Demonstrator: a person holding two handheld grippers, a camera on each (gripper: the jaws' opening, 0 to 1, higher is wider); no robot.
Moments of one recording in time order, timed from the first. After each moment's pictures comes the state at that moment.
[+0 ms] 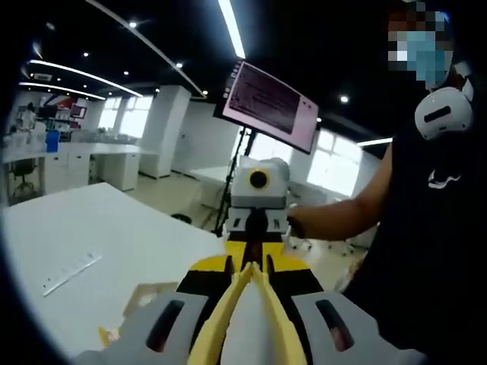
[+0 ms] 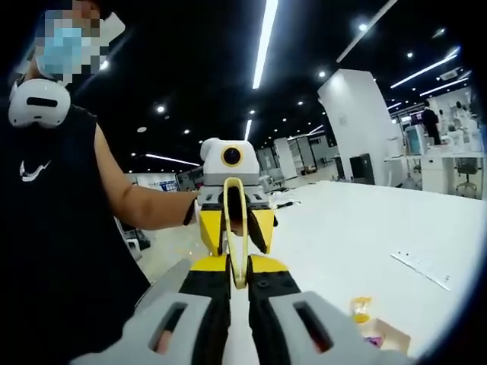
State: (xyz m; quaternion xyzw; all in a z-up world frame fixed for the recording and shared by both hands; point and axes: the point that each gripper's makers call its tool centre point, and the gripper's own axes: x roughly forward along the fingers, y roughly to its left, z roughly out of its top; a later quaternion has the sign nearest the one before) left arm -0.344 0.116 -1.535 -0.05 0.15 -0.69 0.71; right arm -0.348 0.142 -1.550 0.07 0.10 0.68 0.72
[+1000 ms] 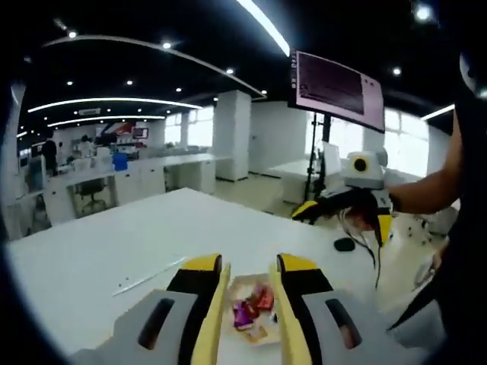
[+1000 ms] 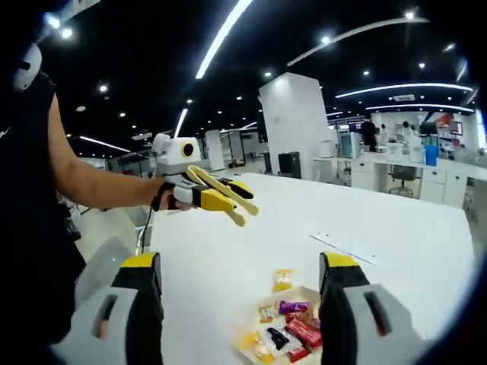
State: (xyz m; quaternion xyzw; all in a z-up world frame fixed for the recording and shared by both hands) left arm -0.227 0.164 -1.596 0.04 0.11 -0.49 0.86; right arm -0.295 0.053 -1.606 0.00 0.12 0.48 0.87
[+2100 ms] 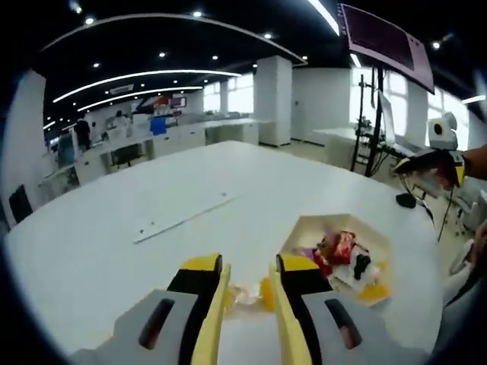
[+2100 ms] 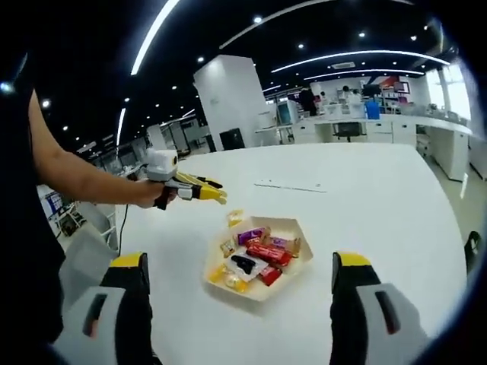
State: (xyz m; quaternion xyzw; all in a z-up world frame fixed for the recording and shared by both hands) left arm -0.154 0.180 -1.747 0.09 0.19 -0.39 0.90; right arm -0.326 -0.038 -1.698 0.05 0.21 0.36 0.91
